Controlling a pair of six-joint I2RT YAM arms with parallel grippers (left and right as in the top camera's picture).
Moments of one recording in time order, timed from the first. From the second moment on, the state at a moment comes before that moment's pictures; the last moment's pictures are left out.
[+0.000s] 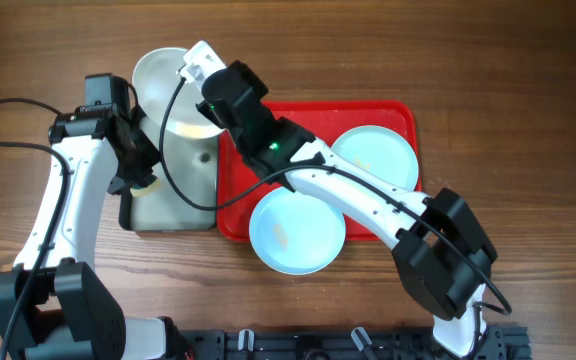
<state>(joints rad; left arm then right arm) 0.10 1.59 1.20 -1.02 -0.13 -0.56 0.85 2.01 1.59 0.05 0.42 -0.30</state>
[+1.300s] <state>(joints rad) 0.10 1.59 1.20 -1.02 -0.13 -0.56 0.92 2.01 1.59 0.32 0.52 -0.77</state>
